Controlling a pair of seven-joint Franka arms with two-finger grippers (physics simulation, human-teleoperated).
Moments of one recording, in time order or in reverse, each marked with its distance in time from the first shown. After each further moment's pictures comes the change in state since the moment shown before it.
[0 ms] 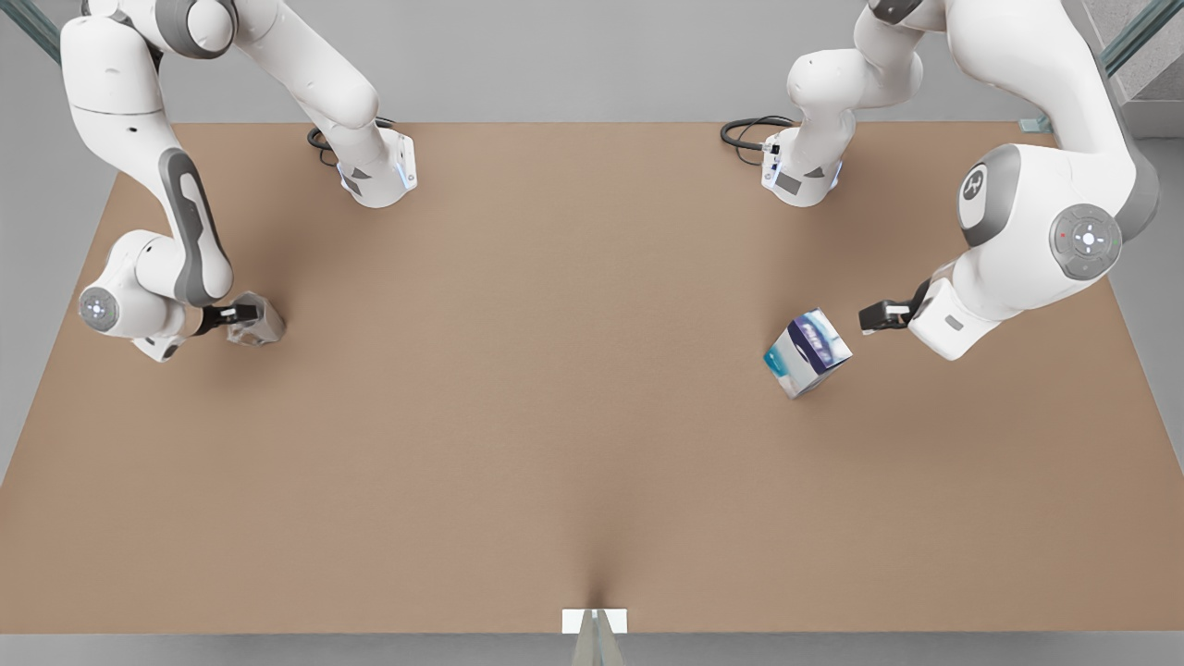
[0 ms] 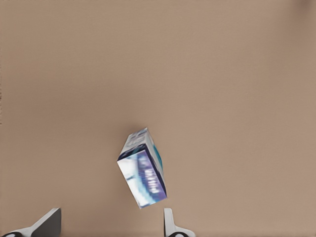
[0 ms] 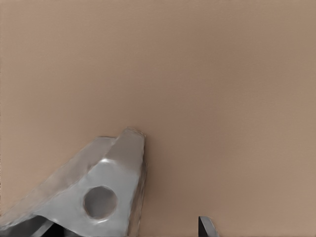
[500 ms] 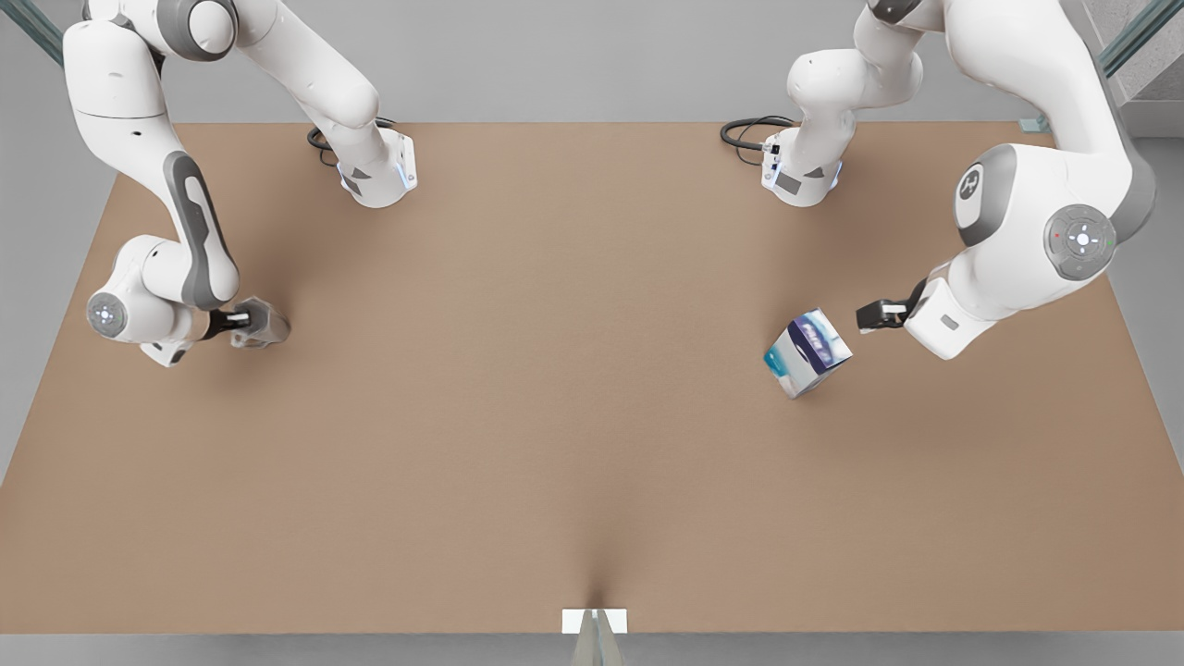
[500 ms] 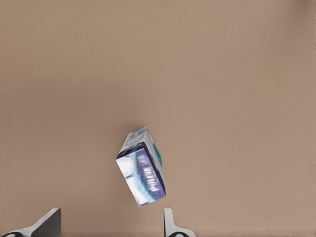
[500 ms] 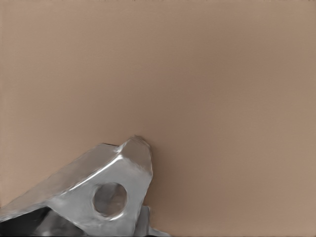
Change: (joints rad) left arm -0.010 0.000 0.003 0.000 0.001 -0.006 -0.002; right arm 0.009 0.013 0.021 0.012 0.002 0.000 0.011
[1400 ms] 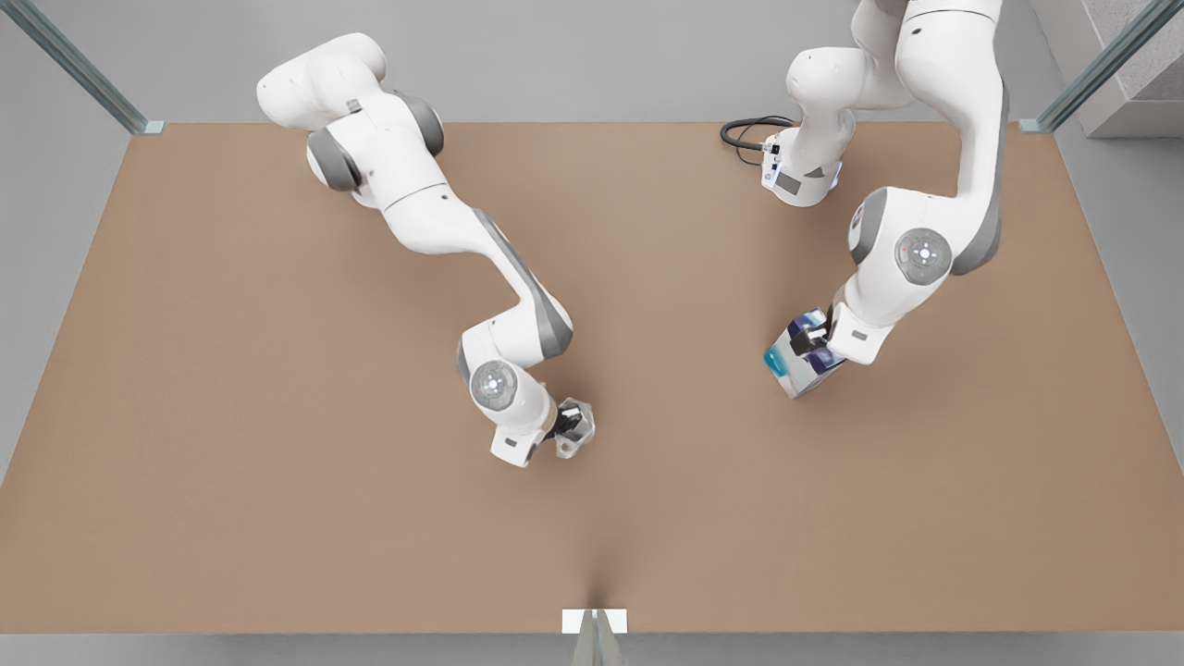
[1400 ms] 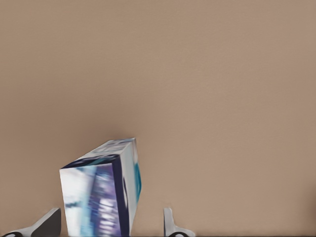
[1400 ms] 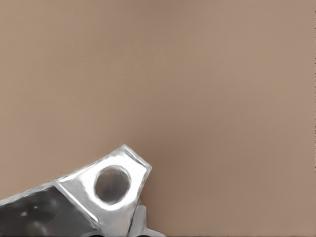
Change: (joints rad) left arm -0.111 -0.120 0.025 -0.584 0.026 0.572 -0.377; right arm 1.382 0.654 -0.466 1.135 0.608 -0.020 0.485
